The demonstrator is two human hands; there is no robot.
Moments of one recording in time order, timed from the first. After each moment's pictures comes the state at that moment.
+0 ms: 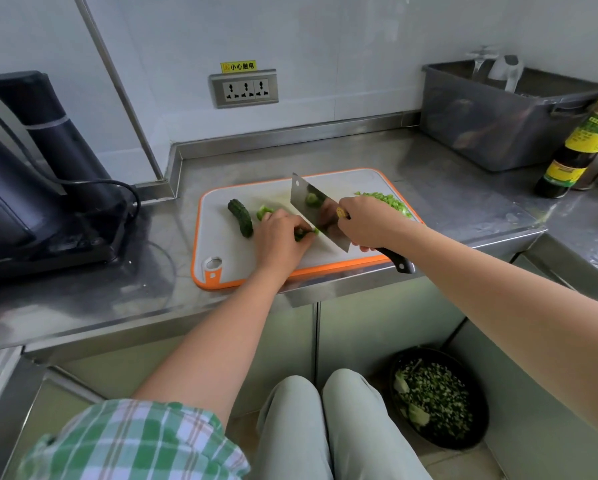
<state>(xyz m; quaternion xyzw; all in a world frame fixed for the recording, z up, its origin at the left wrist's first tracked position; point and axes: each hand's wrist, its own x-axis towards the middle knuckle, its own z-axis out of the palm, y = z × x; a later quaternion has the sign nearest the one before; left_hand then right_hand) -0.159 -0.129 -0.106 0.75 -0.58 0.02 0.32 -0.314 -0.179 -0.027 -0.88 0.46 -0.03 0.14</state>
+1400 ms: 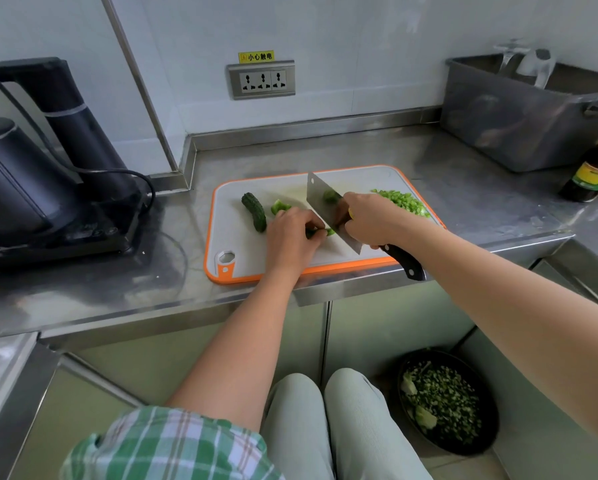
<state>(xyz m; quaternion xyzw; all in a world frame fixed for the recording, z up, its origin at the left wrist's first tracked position) -0.156 -0.127 -0.111 0.73 -0.57 0.00 0.37 -0.297 -0.175 -0.019 -0.88 0.45 0.00 0.15</state>
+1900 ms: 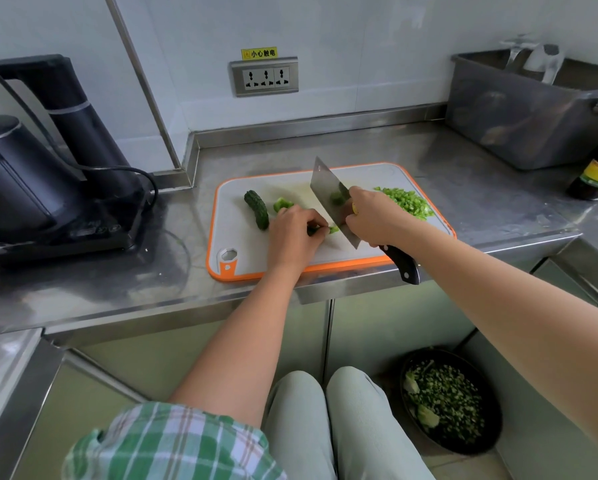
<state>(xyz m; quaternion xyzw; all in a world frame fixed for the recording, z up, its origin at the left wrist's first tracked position) -0.156 -0.126 -0.111 0.72 -0.57 0.00 0.39 -0.296 -0.179 -0.029 -0.87 0.46 -0.05 0.18</state>
